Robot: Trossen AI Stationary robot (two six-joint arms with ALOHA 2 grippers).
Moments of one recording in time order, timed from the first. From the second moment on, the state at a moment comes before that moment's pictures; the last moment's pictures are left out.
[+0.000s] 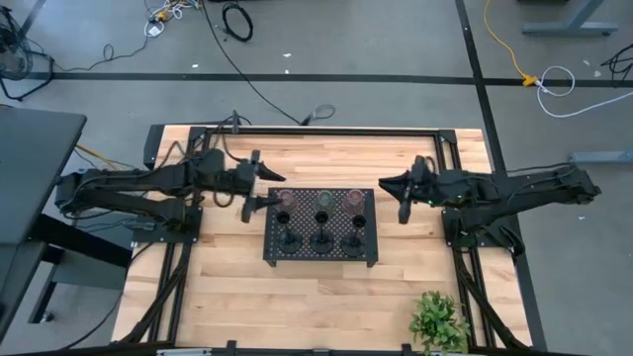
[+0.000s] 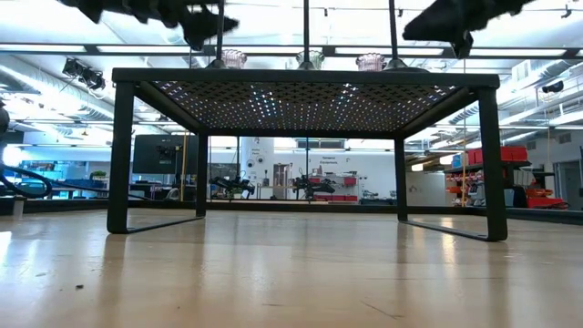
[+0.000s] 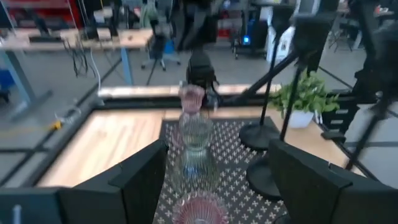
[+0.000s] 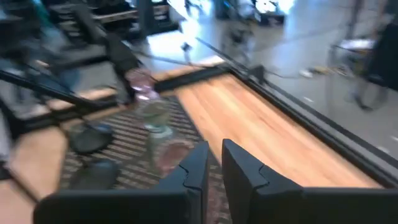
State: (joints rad) left arm 0.15 0.93 0.68 0.09 0.18 0.03; right arm 0.12 0.79 0.70 -0.20 0.43 0.25
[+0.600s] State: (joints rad) left arm 0.15 0.48 0.64 -0.38 0.10 0.06; right arm 0.12 0.54 0.16 0.43 0.32 0.19
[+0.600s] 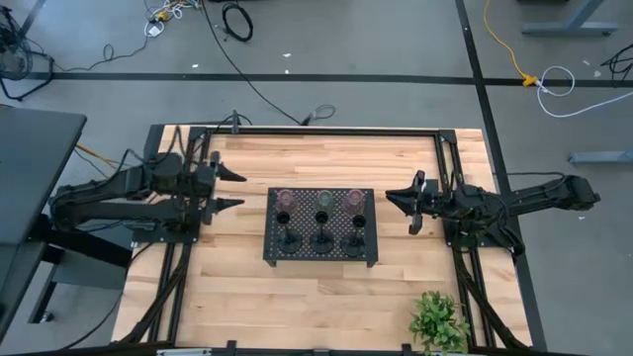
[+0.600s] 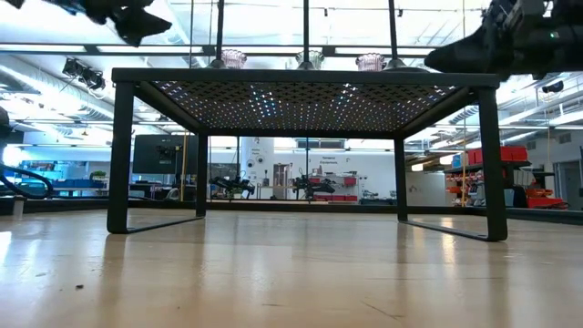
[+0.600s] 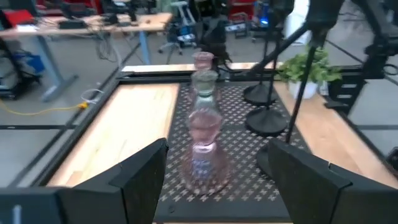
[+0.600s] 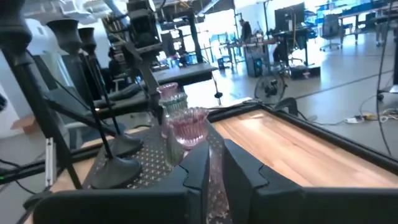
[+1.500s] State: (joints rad) left arm 0.15 0.29 0.10 0.07 0.12 -0.09; right arm 0.12 0.54 0.02 0.48 0.32 0.23
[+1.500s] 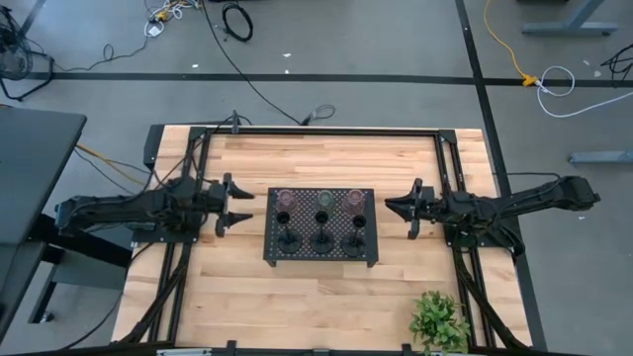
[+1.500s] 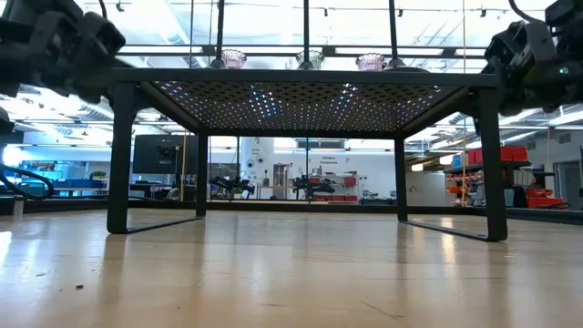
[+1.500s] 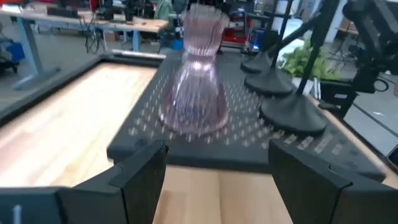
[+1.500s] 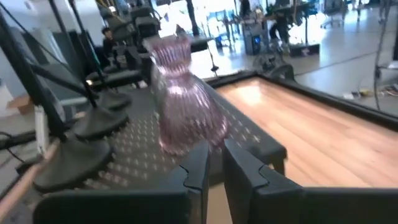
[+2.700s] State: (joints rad) left arm 0.15 0.26 0.01 0.12 0.13 -0.20; right arm 0.12 0.40 0.02 0.44 0.33 0.30
